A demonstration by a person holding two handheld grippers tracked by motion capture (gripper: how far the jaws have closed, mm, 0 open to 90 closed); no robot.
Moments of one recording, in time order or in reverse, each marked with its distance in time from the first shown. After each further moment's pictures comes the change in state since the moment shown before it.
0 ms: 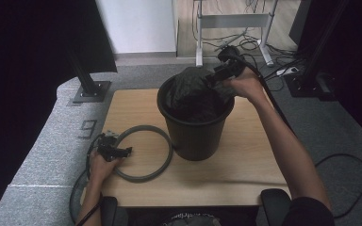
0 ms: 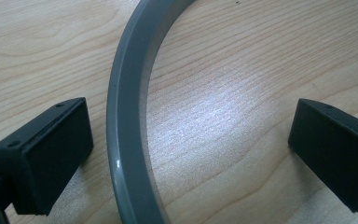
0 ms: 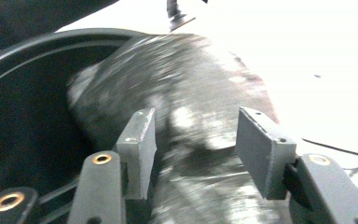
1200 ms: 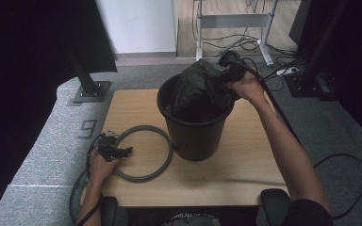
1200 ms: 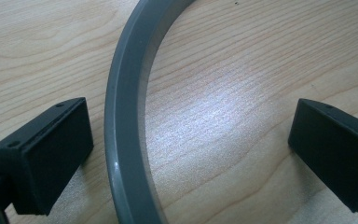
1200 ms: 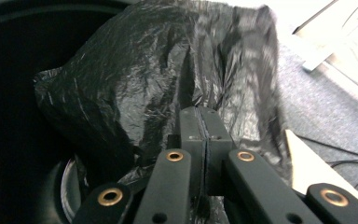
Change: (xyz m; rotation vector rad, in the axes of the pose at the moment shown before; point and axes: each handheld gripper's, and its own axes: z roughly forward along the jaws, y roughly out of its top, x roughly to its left) left arm -0.001 0.000 0.000 -0.001 0.001 0.000; right arm 0.001 -0.014 0.009 0.056 -0.017 -0.076
